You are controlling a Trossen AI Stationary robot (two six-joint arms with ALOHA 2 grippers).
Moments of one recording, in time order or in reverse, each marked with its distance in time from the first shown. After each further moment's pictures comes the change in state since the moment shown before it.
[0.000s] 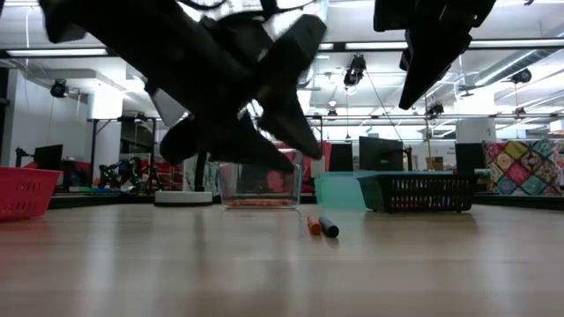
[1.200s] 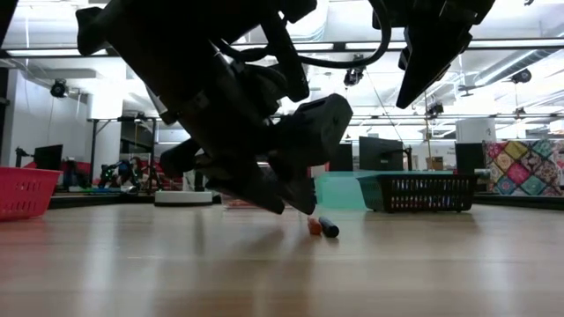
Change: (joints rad) left arm 0.027 0.168 0.218 -0.389 0.017 -0.098; right arm 0.020 0.010 -0.005 0.036 0.008 0.015
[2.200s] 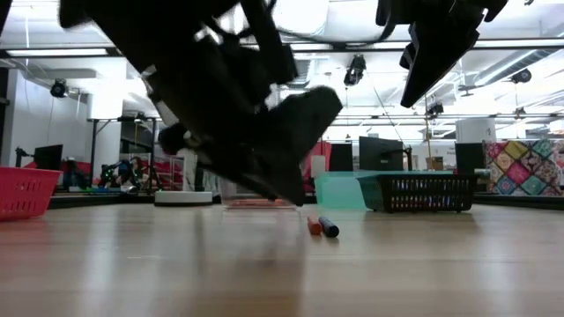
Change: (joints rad) left arm -0.035 -0.012 0.029 -0.095 -0.009 0.105; right arm 0.028 0.000 -0.004 -0.002 0.000 -0.016
